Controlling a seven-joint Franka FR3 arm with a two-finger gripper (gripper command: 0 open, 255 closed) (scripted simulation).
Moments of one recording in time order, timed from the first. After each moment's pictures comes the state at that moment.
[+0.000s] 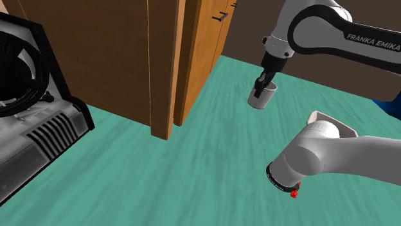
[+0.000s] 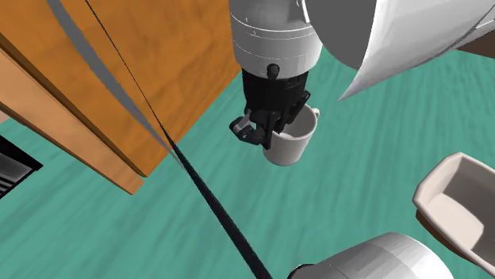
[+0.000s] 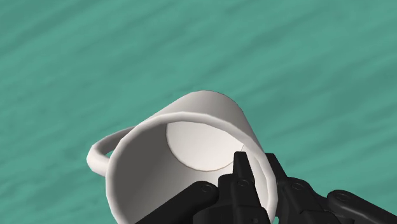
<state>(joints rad) -0.04 -0.99 -0.02 -2.62 -0.07 1.62 -0.15</state>
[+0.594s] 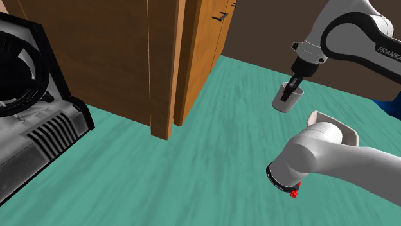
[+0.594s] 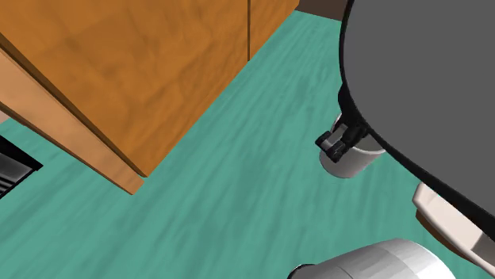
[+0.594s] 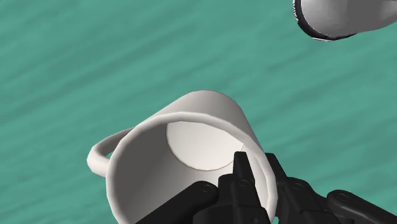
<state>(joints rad) -0.14 -1.22 -0.21 -2.67 -0.25 1.47 -0.34</state>
